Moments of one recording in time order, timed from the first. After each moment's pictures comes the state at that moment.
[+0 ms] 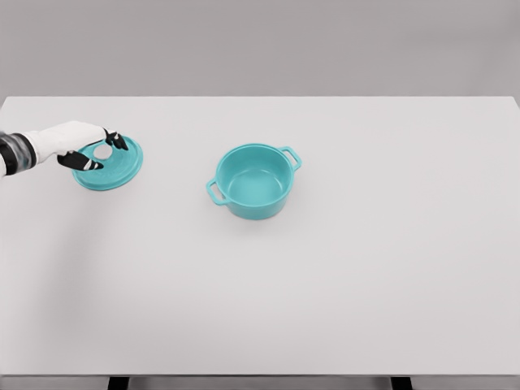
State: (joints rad) left arm -0.74 0.53 -0.34 -0.78 -0.71 -0.61 -0.52; right arm 0.06 0.00 -0.30 0.08 0.25 -0.01 0.09
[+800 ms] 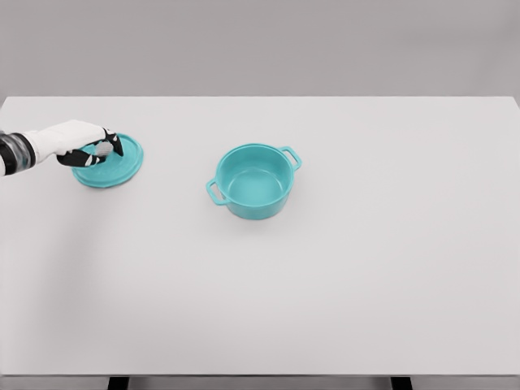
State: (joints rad) left arm -0.74 0.54 -0.33 -0.79 -0.71 -0.61 -0.52; right arm 0.06 0.00 -0.30 0.08 0.25 -0.01 0.09
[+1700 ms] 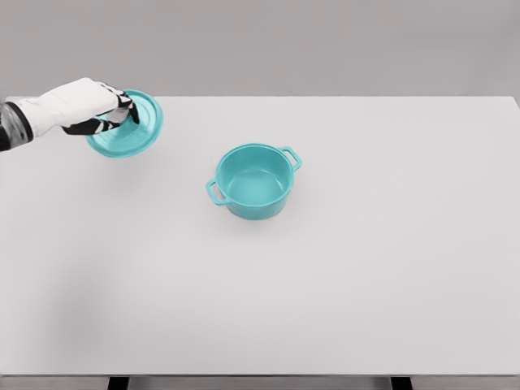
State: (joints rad) left arm -0.72 0.65 -0.44 -1.15 -0.61 -0.61 -0.43; right arm 0.06 0.00 -0.30 0.08 0.25 -0.01 0.09
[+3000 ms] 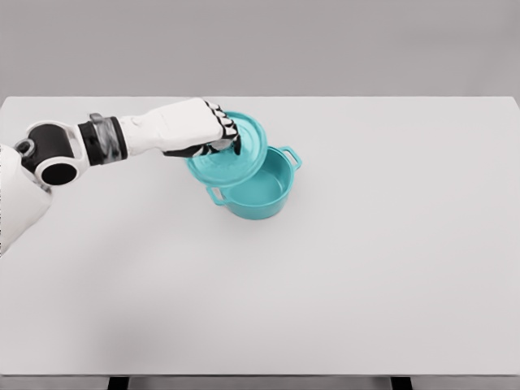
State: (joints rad) left arm -0.76 0.54 -0.67 -1.39 -0.56 -0.61 -0.38; right arm 0.06 0.00 -0.30 0.08 0.25 -0.01 0.09
